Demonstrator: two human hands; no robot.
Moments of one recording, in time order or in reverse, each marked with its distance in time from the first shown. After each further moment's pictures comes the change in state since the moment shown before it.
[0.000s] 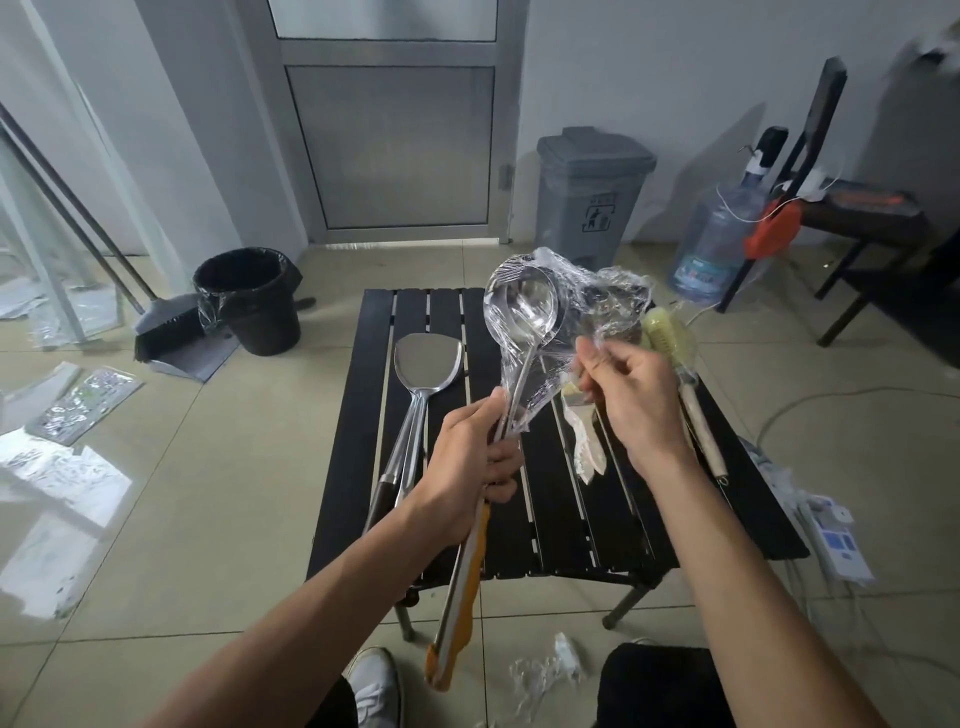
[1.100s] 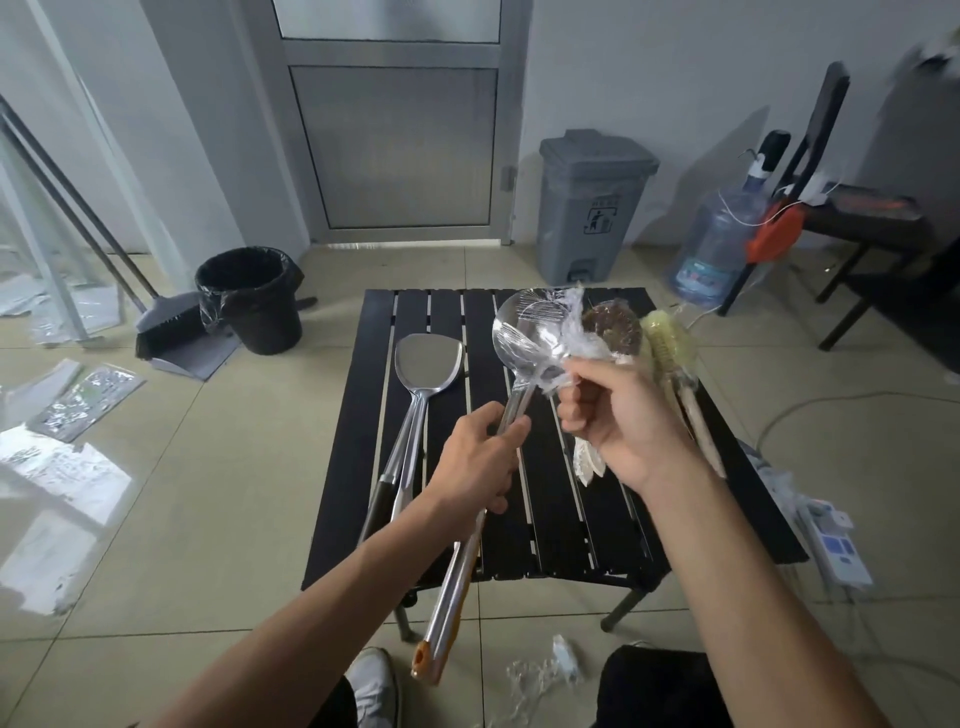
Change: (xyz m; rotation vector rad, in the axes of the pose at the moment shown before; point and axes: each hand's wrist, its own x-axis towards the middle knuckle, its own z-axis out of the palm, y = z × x) left_hand 0.004 -0.006 0.004 0.434 0.146 -0.037; right_hand -0.011 -0.028 0.004 0.602 -0.262 0.499
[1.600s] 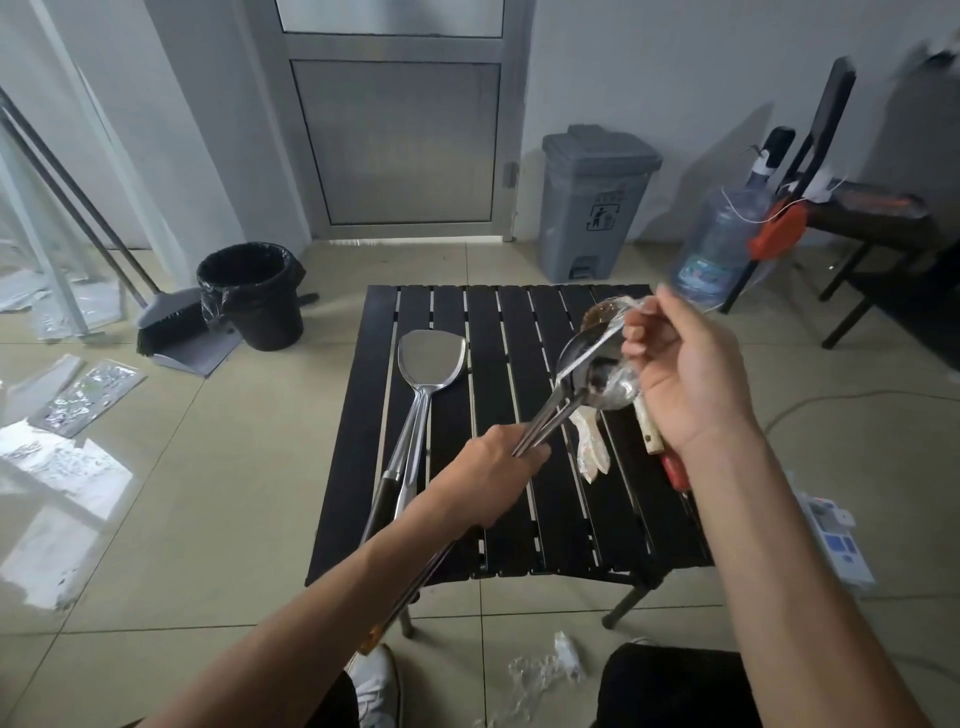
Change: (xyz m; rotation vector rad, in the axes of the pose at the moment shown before) left_hand -0.009 0.010 -0.002 0.549 -0.154 0.053; right_hand -0.006 -0.041 -0.003 0.239 0.241 -0.330
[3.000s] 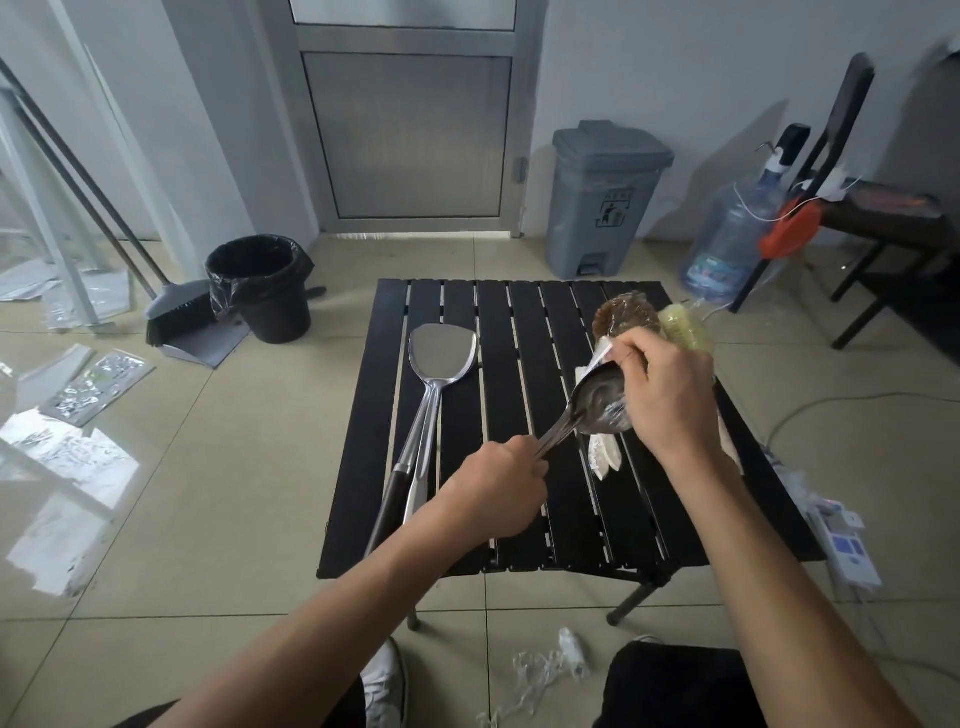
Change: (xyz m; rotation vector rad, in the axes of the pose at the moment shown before) left_hand -0.008 -0.002 0.005 0.385 0.028 -0.016; right_hand 0.011 0.042 -0.023 -1.507 -0.006 -0.720
